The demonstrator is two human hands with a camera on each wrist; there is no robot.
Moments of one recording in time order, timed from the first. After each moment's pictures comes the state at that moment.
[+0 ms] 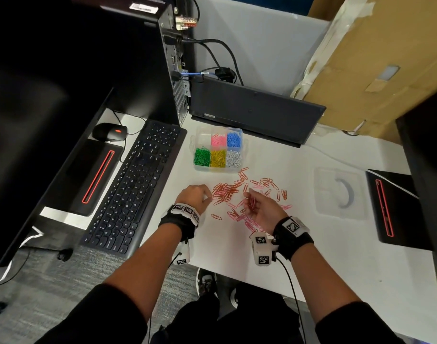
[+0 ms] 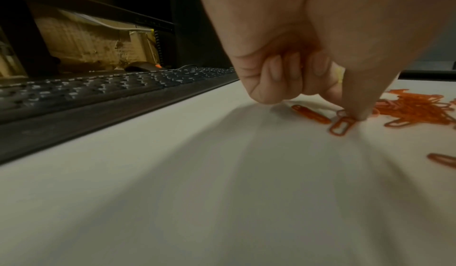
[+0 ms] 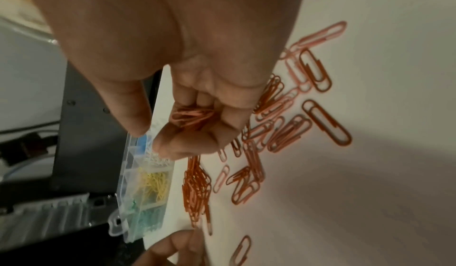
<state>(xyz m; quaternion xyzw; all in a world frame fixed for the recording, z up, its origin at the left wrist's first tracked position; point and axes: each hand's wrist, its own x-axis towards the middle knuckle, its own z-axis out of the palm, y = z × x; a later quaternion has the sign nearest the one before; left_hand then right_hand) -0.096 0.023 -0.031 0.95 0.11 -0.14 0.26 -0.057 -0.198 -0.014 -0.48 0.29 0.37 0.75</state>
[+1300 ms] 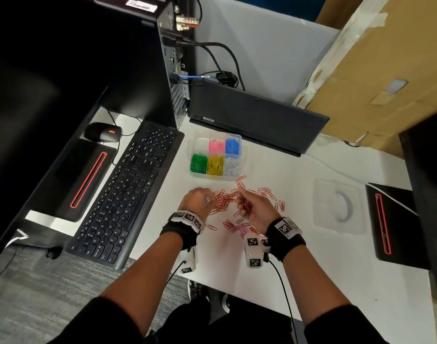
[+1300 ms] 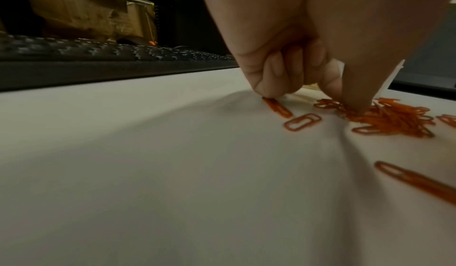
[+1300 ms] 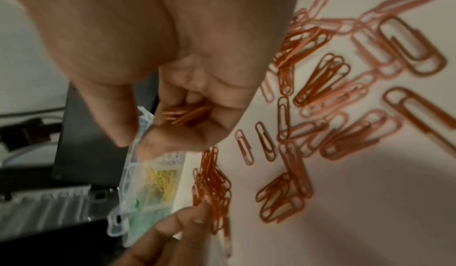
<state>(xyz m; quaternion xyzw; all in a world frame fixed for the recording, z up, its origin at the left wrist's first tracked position) -0.078 0.007 -0.041 0.93 0.13 -0.10 0.34 -0.029 -0.184 -0.015 -0.56 0.19 0.37 0.72</state>
